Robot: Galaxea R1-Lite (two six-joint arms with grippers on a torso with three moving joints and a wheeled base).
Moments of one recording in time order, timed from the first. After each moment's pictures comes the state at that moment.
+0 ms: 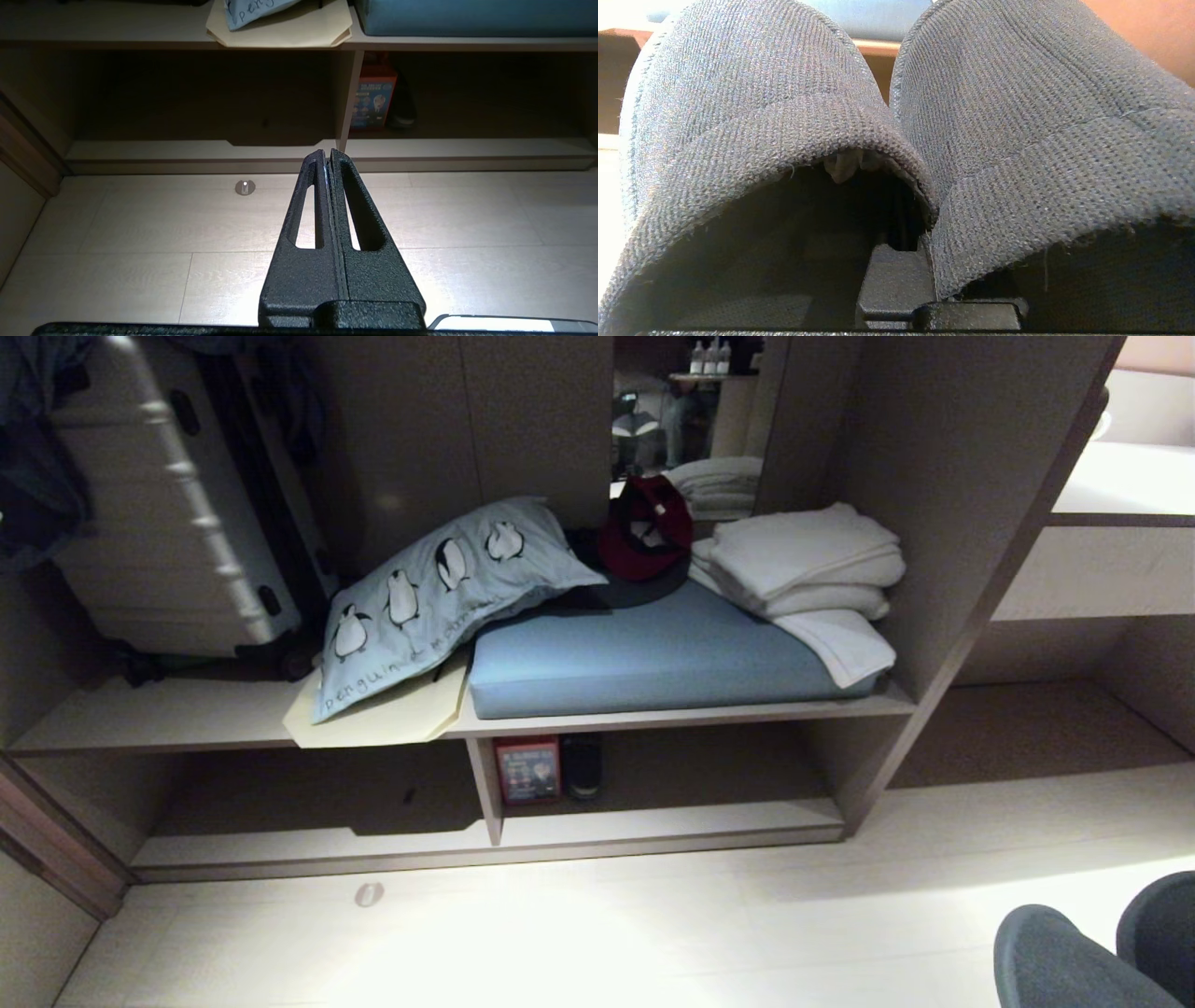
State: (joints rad) left arm -0.01 0.00 0.00 0.00 0.02 -0.06; right arm 0.00 0.00 0.00 0.01 0.02 -0.06
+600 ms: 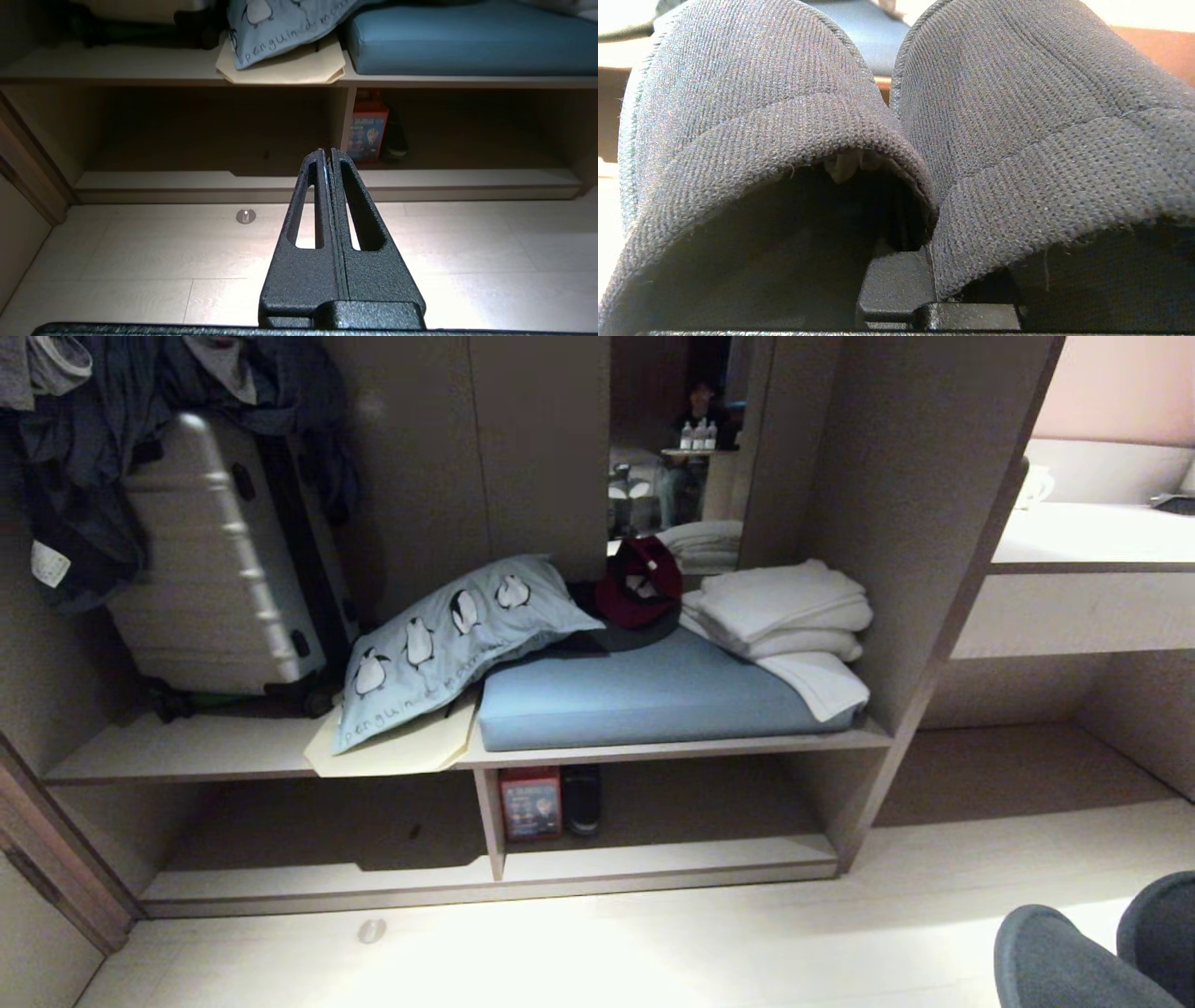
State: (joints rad) left arm -0.01 0.00 0.00 0.00 0.02 -0.06; right arm 0.00 0.00 0.00 0.01 0.02 -0.06
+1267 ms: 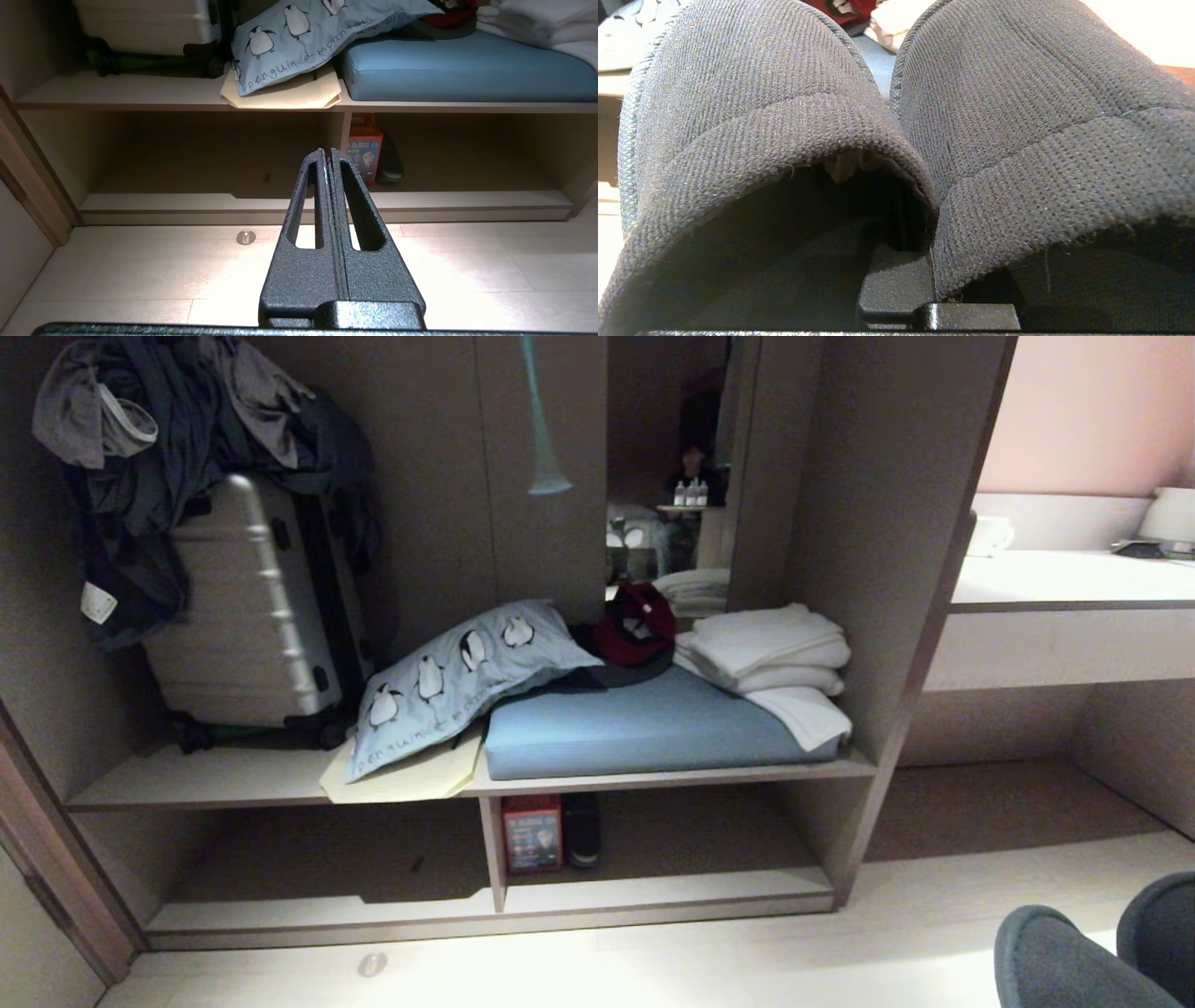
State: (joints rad) left arm -0.01 0.00 0.00 0.00 0.02 -0.06; right arm 0.00 0.00 0.00 0.01 0.02 -0.06
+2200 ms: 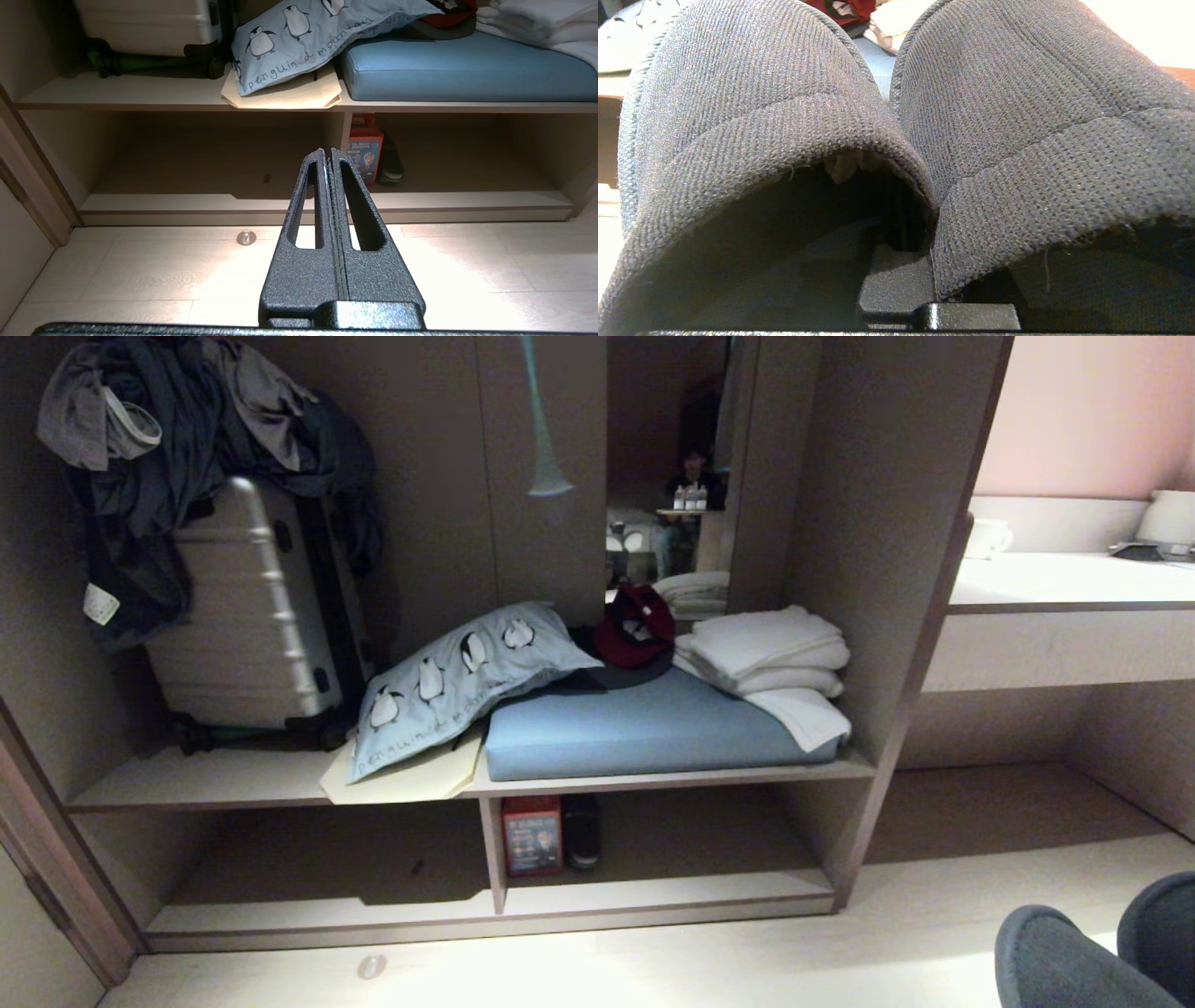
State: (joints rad) left arm -0.01 0.00 0.00 0.00 0.02 -0.06; right arm 0.00 0.00 0.00 0.01 0.02 -0.06
